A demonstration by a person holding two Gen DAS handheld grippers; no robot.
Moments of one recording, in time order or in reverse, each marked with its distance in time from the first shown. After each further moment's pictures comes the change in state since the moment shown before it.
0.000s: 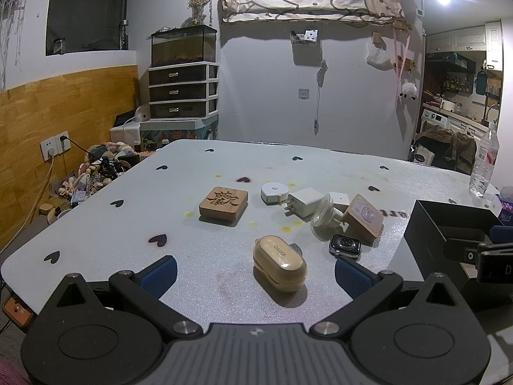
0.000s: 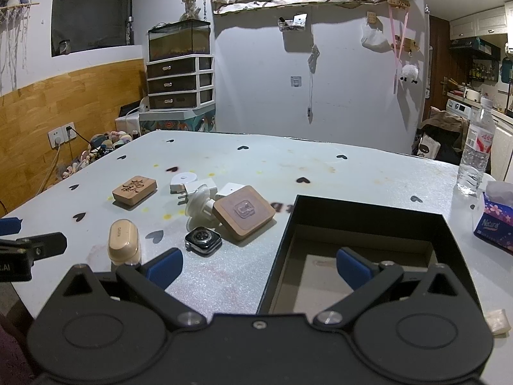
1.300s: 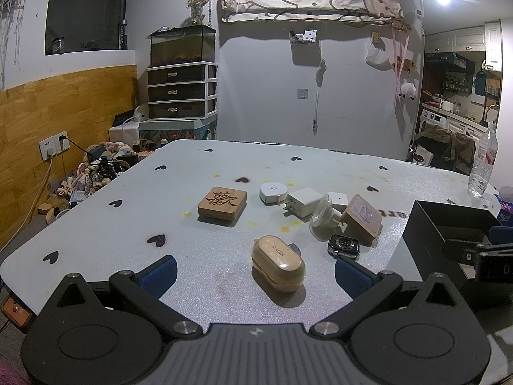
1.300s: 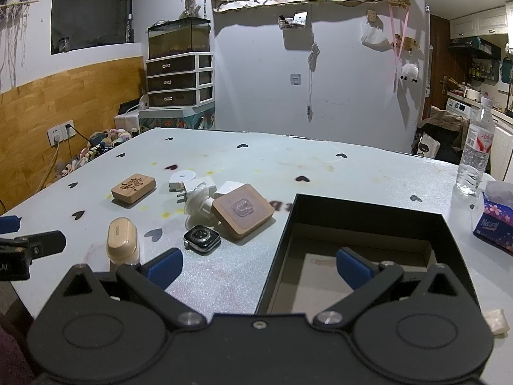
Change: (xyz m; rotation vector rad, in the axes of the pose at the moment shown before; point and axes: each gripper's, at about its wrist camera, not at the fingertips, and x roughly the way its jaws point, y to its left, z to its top) left arm 0.000 0.000 0.000 -0.001 0.001 0.000; right arm 0.002 -0.001 -0.001 -0.001 0.006 -0.001
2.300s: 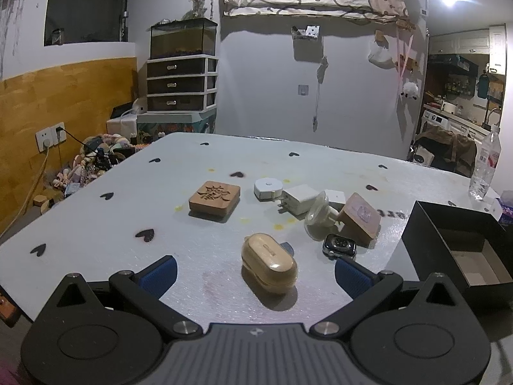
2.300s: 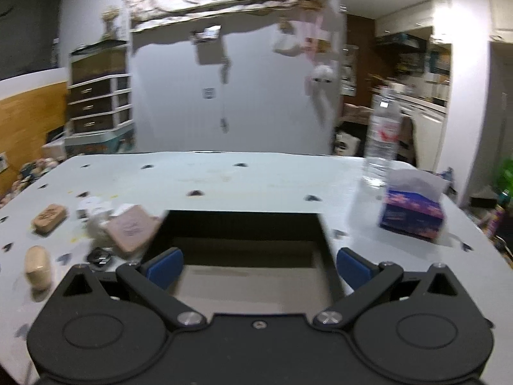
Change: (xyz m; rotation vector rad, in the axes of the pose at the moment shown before) left arm 0.014 -0.007 -0.001 -0.030 0.021 -0.009; right arm -0.031 -0.092 -0.003 0.125 -0.041 -0.277
